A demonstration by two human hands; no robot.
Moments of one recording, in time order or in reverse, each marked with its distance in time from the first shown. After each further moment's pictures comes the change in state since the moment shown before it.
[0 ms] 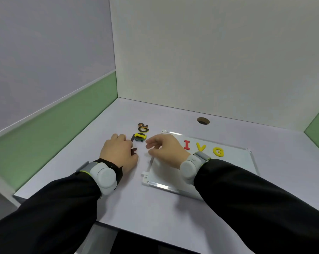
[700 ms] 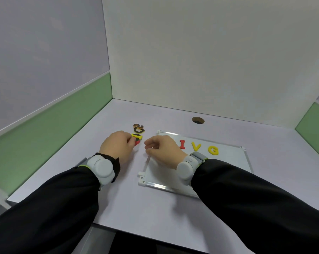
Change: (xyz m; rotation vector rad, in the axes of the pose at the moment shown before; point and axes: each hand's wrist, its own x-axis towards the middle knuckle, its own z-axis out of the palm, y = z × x) left_hand 0.021 0.006 -0.012 -0.377 0.048 -0.055; right_hand -0.001 0.004 -0.001 0.026 0.017 0.059
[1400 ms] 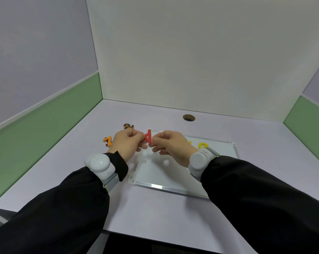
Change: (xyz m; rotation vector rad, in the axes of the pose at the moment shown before) left_hand -0.015 0.058 0.010 -0.968 -0.096 -0.181; right_hand -0.024 0.013 -0.048 0.535 0.029 0.204
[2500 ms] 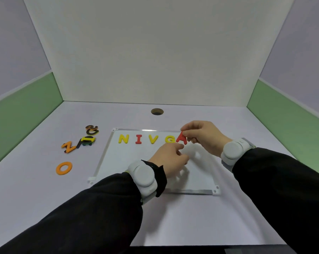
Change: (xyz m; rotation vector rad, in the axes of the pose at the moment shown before) left_hand -0.053 0.023 0.188 0.433 -0.564 0.135; right_hand -0.054 0.022 -0.181 -0.077 0.277 -0.011
